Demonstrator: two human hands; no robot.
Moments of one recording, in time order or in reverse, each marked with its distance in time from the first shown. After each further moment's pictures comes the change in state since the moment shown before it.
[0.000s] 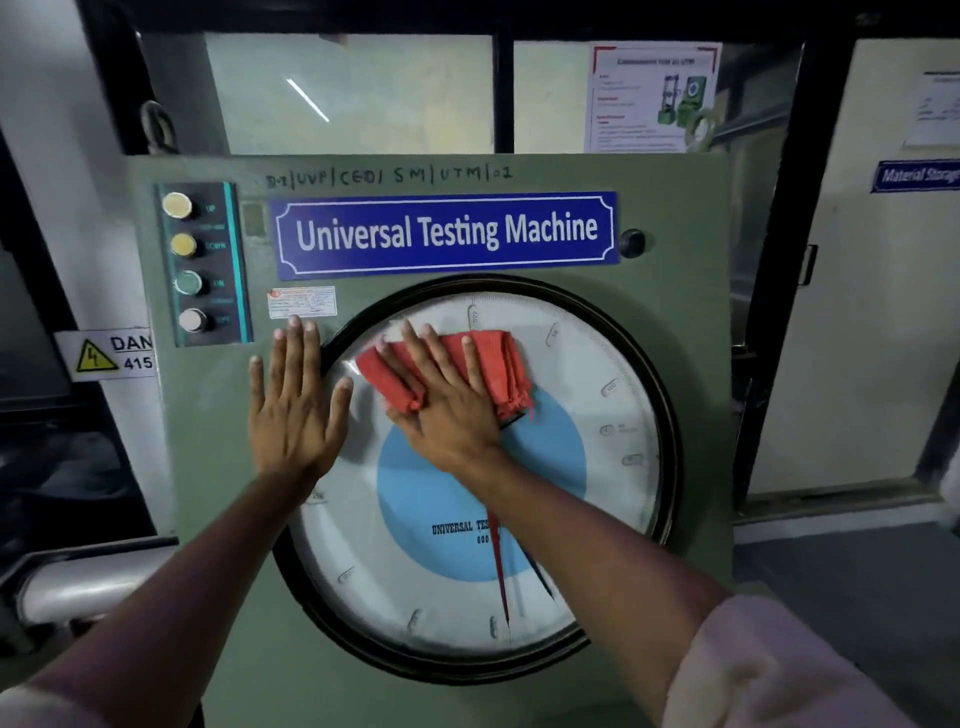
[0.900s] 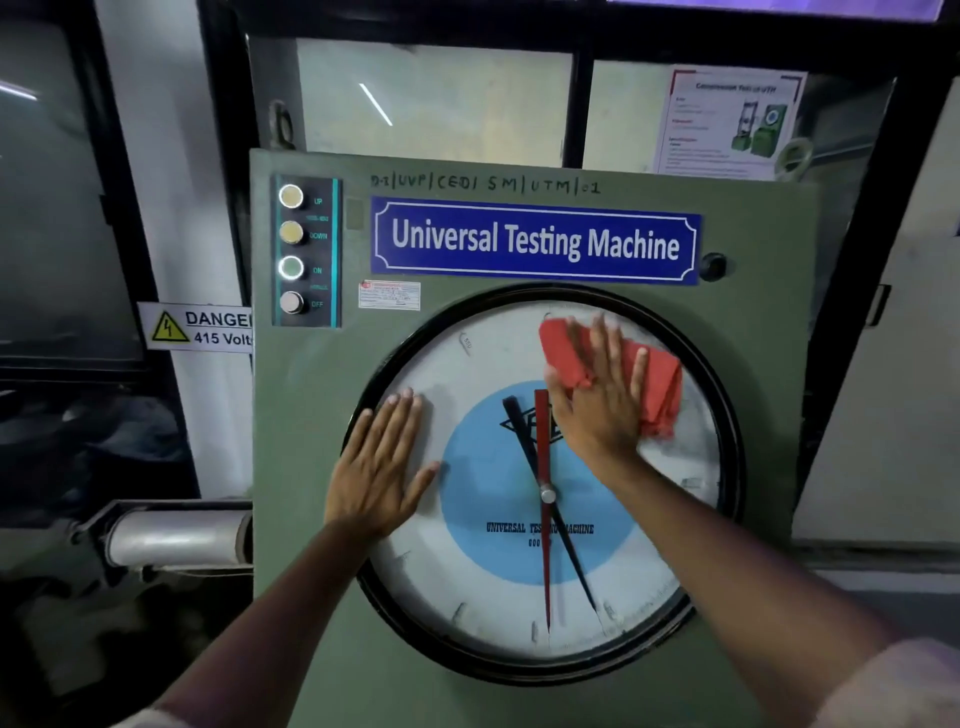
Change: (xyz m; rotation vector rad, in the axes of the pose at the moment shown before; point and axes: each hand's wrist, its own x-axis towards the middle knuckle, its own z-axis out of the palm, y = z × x) left_hand -0.080 -0.031 0.028 0.195 -0.012 0.284; right_hand -0.017 0.073 -0.023 -0.075 0.006 0.374
